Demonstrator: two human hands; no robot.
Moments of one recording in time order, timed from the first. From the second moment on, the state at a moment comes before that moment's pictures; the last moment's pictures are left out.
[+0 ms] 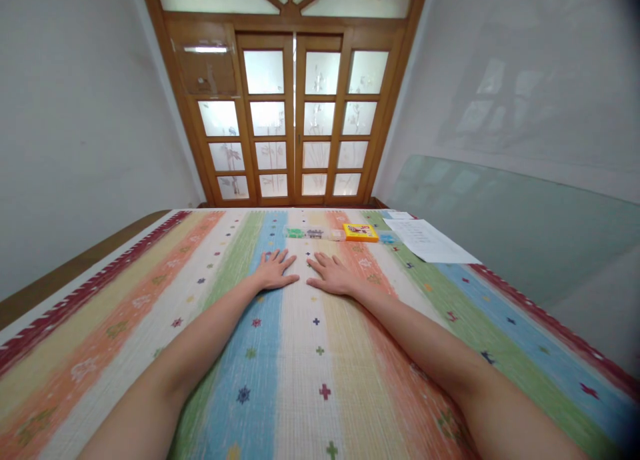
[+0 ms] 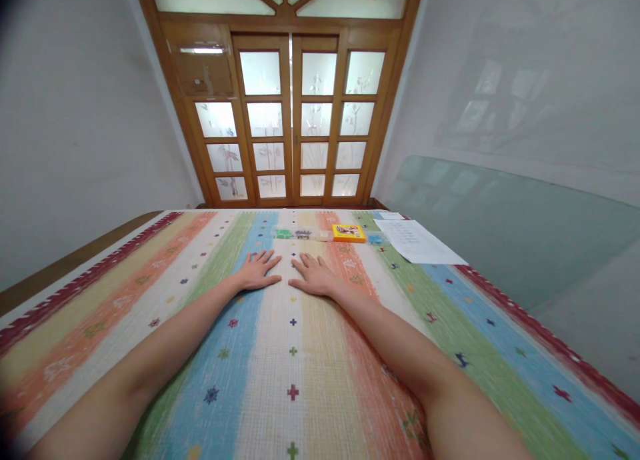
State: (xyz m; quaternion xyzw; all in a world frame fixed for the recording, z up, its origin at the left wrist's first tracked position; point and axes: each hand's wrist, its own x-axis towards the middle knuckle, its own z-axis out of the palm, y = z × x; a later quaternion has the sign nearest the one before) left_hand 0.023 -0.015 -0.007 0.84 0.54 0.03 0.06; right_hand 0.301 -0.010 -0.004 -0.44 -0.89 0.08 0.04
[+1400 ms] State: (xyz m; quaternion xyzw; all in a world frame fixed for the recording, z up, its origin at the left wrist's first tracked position) left_hand 0.033 -0.031 0.006 0.85 0.53 0.01 0.06; right_hand 0.289 -0.031 0.019 -0.45 -0.89 0.11 0.00
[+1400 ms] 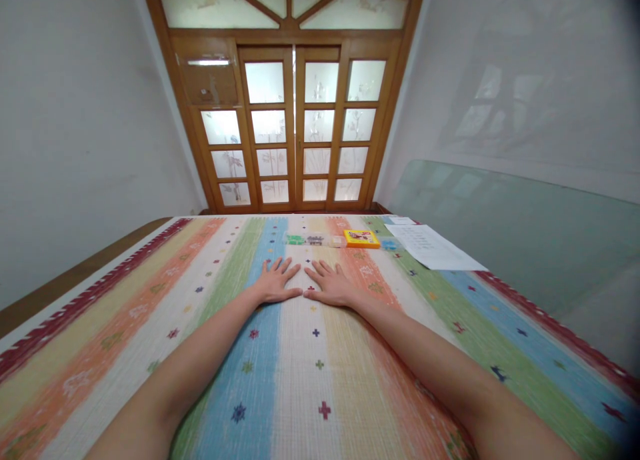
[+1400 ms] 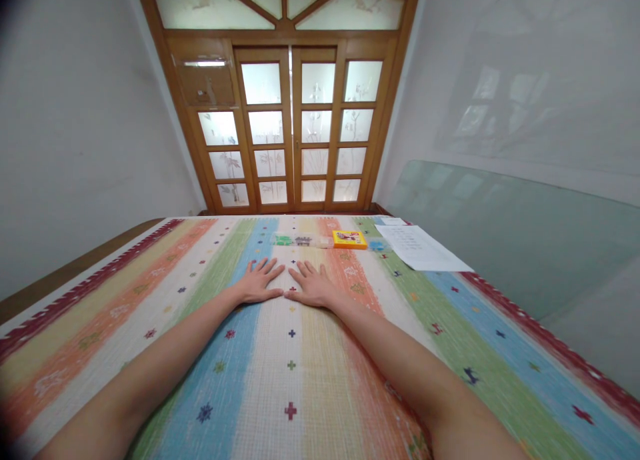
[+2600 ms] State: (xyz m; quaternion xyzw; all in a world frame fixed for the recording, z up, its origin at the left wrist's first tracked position) left_hand 0.033 -0.031 0.005 0.85 0.52 0.01 0.06; right_hand 0.291 -0.031 0.017 -0.46 -0.88 0.12 0.01
